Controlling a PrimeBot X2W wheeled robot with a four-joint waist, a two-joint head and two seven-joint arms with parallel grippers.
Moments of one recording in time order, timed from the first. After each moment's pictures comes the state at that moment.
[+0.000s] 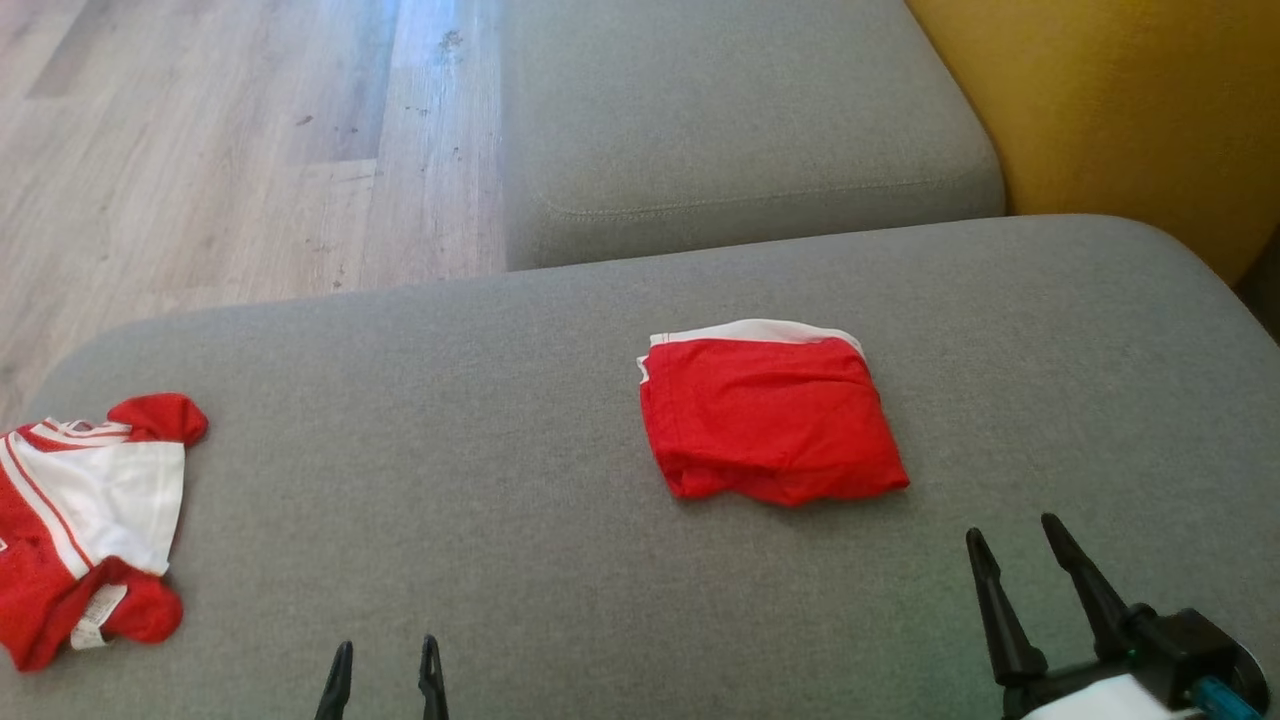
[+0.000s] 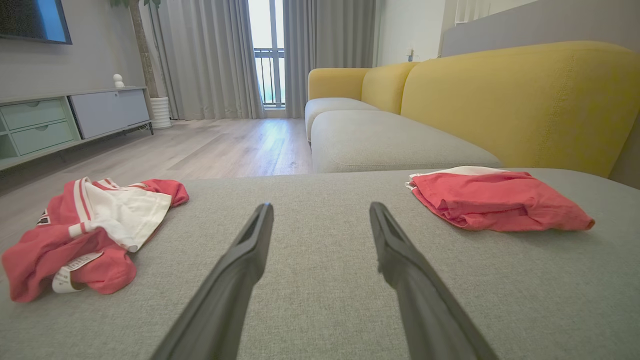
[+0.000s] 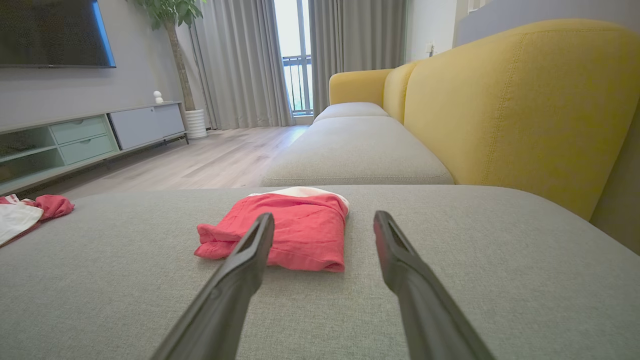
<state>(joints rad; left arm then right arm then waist) 0.35 0.06 -0.23 0.03 -0.12 0.16 -0.26 0.18 -0.19 0.15 0.17 0.21 0.12 -0.25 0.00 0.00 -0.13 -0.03</state>
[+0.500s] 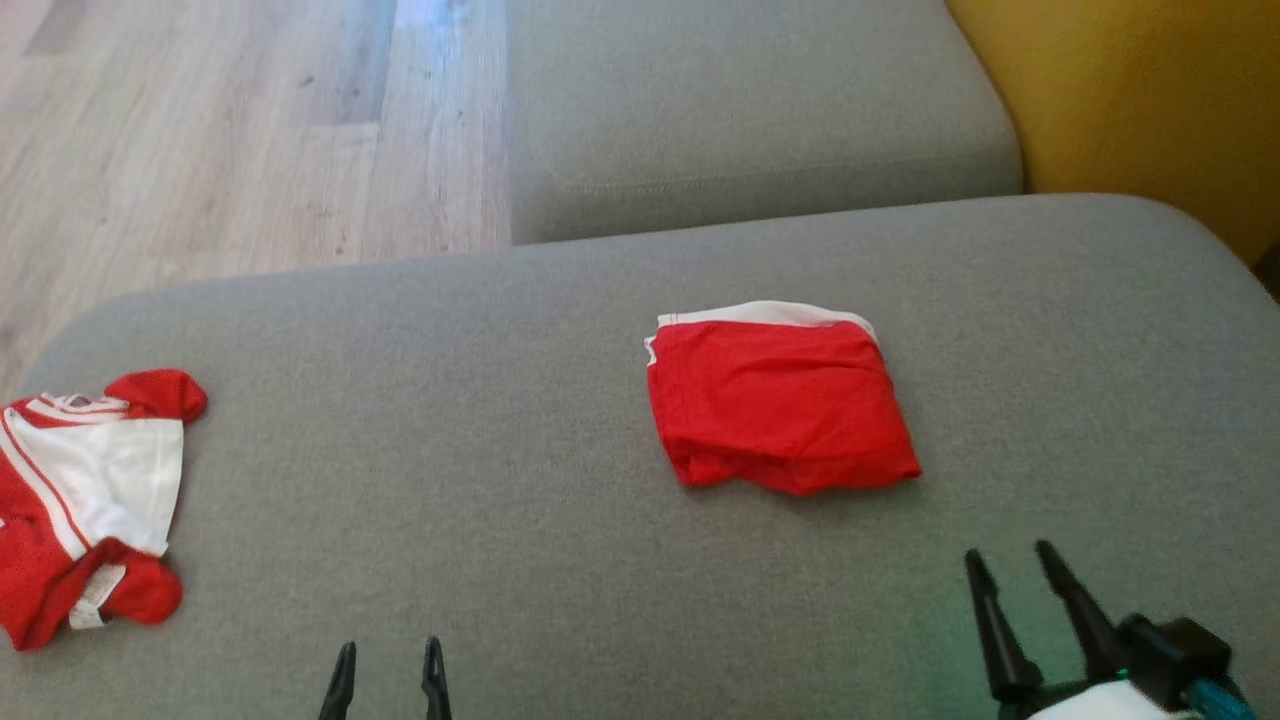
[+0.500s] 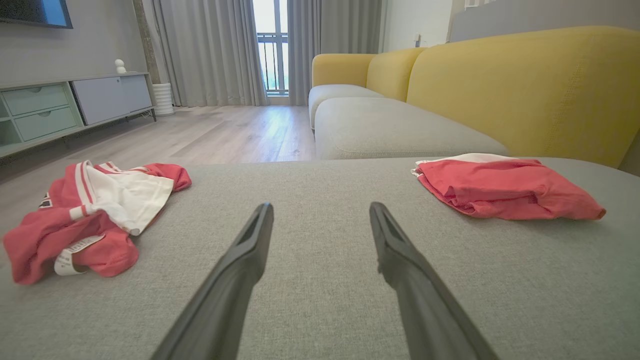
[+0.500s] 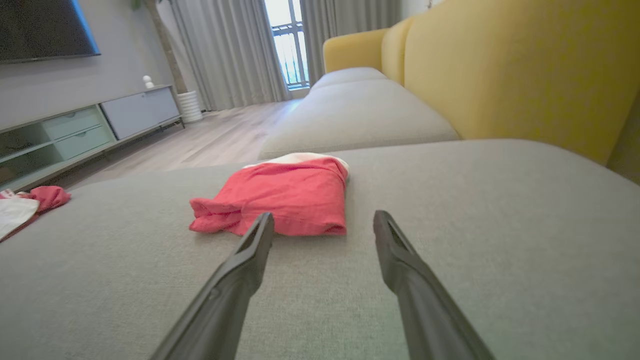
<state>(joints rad) 0.35 0.06 -0.23 0.03 -0.12 0.17 -0.26 0.17 -0.20 0.17 0.25 0.29 0.12 -0.25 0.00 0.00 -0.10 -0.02</state>
